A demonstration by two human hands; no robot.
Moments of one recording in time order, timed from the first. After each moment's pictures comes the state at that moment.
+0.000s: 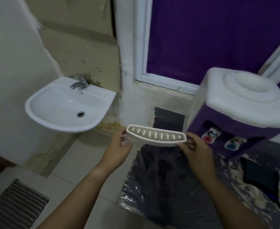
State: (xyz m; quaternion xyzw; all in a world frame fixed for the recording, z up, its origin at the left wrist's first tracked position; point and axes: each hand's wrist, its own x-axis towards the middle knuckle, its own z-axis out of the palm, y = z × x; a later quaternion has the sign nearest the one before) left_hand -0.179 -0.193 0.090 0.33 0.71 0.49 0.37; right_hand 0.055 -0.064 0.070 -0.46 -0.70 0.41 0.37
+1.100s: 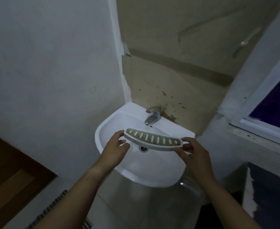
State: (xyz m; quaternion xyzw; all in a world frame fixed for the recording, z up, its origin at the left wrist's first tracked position) left_hand -0.601 -0.205 0.111 0.24 0.80 0.48 0.27; right_hand -0.405 -0.018 0.062 -0.36 -0.77 0.44 0.28
